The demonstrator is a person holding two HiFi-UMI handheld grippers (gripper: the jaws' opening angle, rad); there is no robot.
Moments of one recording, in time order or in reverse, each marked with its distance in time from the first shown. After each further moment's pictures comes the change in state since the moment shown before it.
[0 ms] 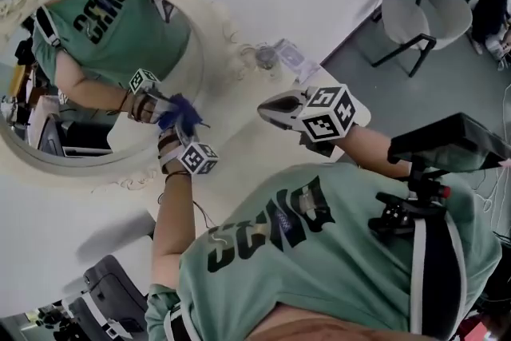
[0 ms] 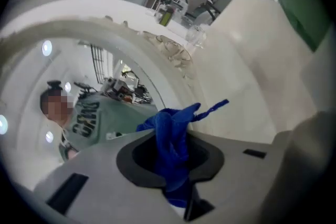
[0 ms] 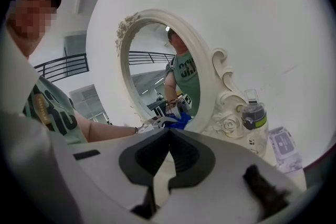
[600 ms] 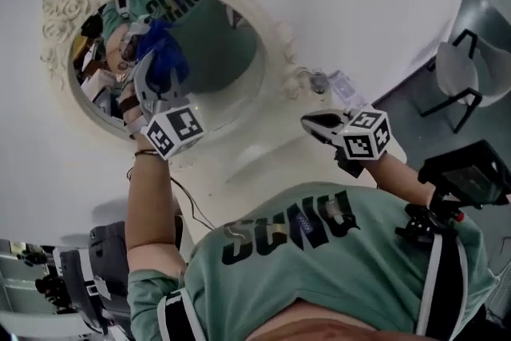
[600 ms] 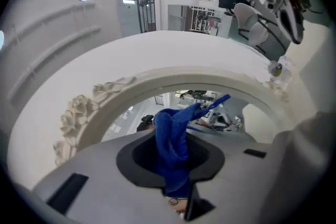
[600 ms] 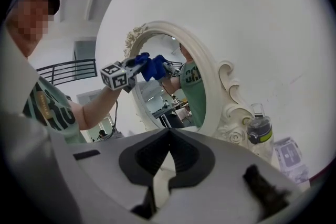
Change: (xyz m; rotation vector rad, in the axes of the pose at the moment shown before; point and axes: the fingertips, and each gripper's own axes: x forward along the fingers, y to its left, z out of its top) left arm -0.202 0.344 0.061 -0.129 -0.166 0.647; right arm 0.003 -0.001 0.023 -0.053 -0.060 0.136
